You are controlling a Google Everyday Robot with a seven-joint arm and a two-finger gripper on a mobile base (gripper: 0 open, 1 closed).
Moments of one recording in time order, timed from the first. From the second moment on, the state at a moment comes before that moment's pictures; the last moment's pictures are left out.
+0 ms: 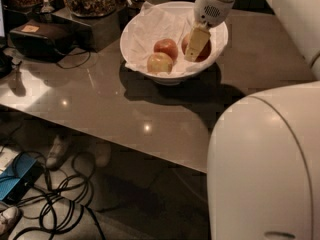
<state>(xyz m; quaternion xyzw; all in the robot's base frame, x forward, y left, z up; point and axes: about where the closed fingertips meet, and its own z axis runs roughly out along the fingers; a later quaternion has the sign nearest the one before) 0.678 -0.106 0.925 -0.60 0.78 0.03 0.16</state>
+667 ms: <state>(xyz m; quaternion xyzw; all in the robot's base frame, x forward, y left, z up) 0.642 -0.076 0.981 -0.67 0.72 0.05 0.19</state>
